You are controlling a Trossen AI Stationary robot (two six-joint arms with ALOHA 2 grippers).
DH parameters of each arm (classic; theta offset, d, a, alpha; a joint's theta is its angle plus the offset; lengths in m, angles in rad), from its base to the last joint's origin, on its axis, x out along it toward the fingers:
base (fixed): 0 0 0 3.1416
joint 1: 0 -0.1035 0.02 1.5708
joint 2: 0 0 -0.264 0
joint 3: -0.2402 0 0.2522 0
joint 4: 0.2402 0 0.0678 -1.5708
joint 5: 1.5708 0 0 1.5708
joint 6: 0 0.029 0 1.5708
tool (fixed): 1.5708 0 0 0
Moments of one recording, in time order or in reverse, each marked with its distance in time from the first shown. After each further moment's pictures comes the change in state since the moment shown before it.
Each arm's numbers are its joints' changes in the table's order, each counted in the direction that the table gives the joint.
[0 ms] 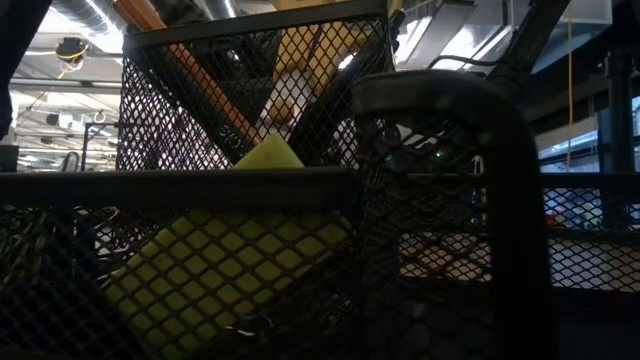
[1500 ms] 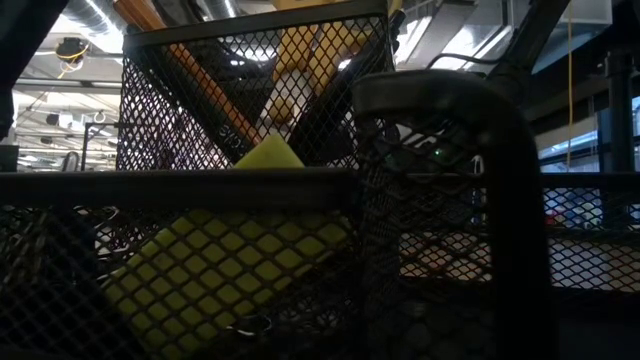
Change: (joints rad) left arm -0.039 0.084 -0.002 -0.018 -0.248 -0.054; right arm -0.020 0.000 0.000 -0.011 -0.023 0.074
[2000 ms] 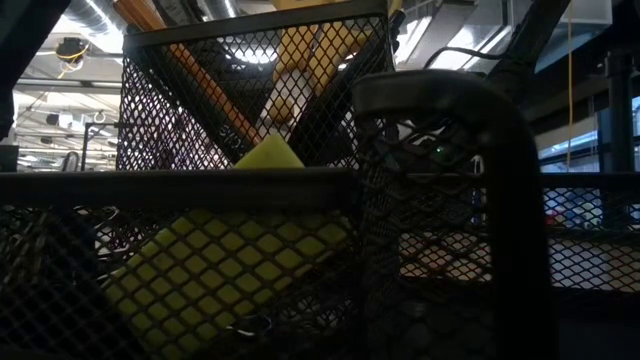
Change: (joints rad) left arm -0.018 0.001 0.002 -0.015 0.000 0.004; right arm -0.052 0.000 0.000 -0.003 -0.003 0.000
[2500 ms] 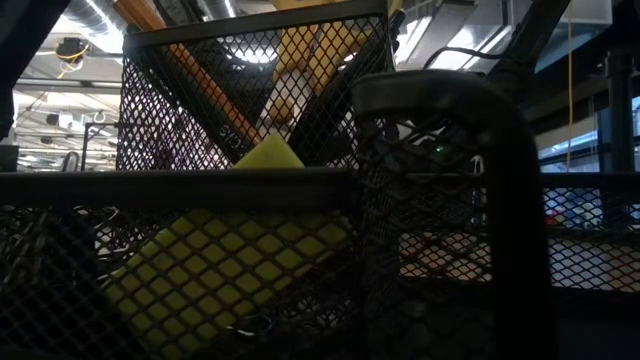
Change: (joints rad) left arm 0.006 -0.002 -0.001 0.026 0.077 -0.050; right arm -0.001 0.000 -0.001 0.020 0.001 0.047
